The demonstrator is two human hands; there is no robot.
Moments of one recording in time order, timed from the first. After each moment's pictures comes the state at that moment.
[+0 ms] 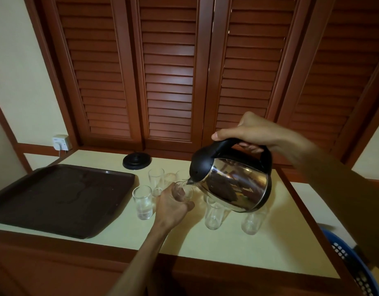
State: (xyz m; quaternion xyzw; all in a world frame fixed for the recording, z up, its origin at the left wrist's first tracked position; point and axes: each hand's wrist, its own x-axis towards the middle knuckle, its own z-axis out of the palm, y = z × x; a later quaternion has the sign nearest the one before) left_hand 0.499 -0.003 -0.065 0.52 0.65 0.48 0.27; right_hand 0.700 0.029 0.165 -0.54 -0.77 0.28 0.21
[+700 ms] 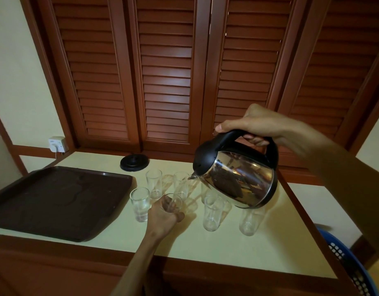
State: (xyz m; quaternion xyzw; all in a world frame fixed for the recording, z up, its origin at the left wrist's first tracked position) left_hand 0.485 -0.010 -0.093 0.47 0.66 0.48 0.34; right_hand 0.709 0.025 0.185 -0.56 -0.74 0.31 0.22
